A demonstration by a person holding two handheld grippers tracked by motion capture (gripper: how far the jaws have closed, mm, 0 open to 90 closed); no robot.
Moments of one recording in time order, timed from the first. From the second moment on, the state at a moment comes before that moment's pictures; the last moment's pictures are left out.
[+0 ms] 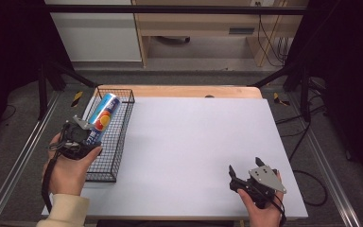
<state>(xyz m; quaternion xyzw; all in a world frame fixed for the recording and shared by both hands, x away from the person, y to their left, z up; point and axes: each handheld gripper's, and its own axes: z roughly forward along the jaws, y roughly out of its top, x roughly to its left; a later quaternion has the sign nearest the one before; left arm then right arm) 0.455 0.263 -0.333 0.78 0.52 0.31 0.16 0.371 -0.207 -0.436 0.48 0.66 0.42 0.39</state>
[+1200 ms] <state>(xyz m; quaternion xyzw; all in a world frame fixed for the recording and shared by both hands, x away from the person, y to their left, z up) 0.485 0.259 -0.355 0.78 0.55 0.29 0.07 0.371 -0.204 -0.434 0.47 0.66 0.43 0.39</state>
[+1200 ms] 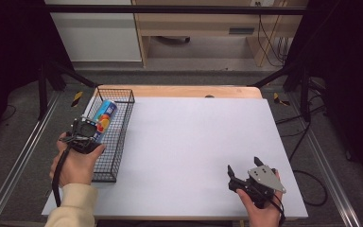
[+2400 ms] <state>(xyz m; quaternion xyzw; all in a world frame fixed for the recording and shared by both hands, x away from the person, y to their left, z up) 0.506 0.249 -0.380 0.81 0.53 0.26 -0.02 0.373 -0.205 -0.436 0.48 0.67 0.43 0.39</state>
